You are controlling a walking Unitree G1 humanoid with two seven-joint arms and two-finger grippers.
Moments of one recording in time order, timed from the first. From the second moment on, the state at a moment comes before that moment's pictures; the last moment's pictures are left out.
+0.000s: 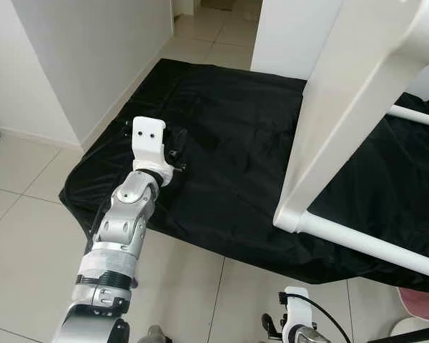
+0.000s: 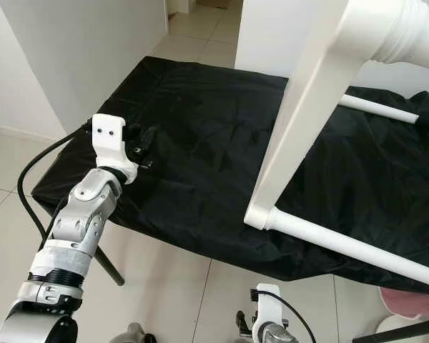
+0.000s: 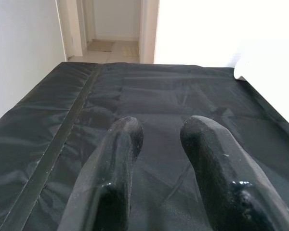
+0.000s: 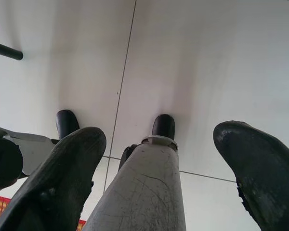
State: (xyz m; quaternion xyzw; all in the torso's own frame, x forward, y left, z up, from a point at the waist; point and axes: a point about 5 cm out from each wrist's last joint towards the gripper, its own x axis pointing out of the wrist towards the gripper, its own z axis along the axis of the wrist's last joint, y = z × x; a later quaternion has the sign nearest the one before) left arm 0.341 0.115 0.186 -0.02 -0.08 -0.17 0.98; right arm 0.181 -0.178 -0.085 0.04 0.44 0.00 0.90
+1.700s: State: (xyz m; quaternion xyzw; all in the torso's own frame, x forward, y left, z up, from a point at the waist) left arm 0.272 0.375 0.082 0.05 0.17 0.23 0.96; right arm 0.182 -0.168 -0.085 0.04 0.44 0.00 0.90
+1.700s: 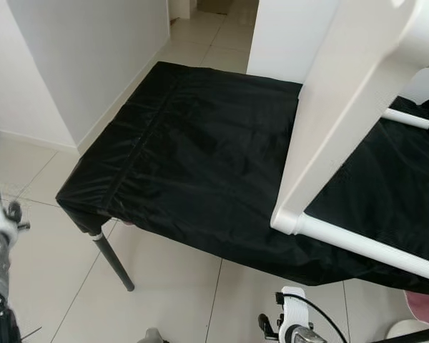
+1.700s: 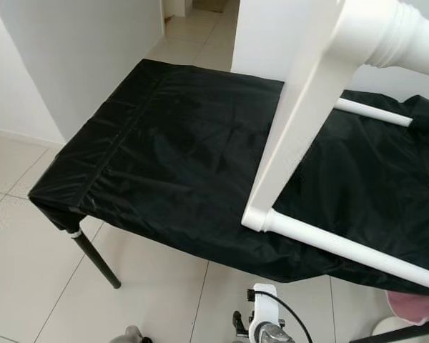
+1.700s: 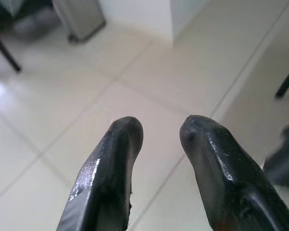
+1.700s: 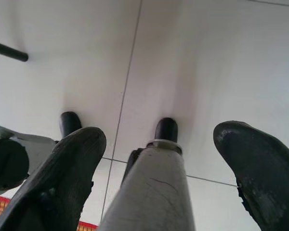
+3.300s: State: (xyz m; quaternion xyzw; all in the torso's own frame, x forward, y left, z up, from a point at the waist) left arm 0.192 0.137 -0.083 0.18 0.47 -0.18 0.85; right arm 0.174 -0.157 -0.090 -0.02 0.46 0.06 0.89
